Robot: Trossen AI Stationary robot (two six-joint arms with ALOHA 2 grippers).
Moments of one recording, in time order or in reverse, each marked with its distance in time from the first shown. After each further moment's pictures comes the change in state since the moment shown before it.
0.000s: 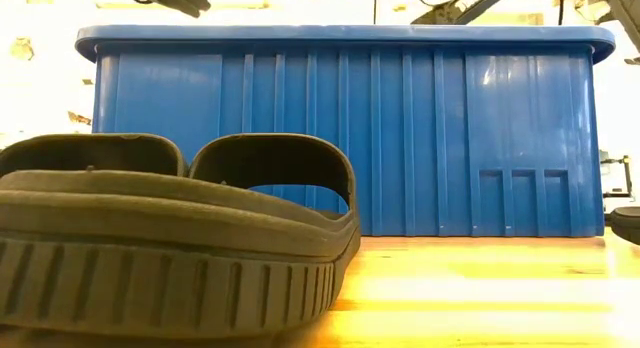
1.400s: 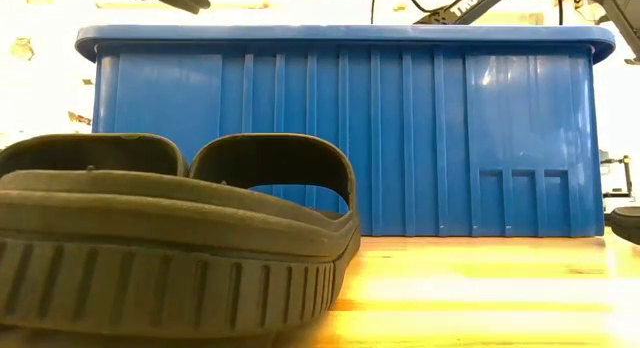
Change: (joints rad) left arm 0.000 0.000 0.000 0.000 -0.099 -0.011; right arm -0.004 0.045 -0.001 0.255 0.216 -0.044
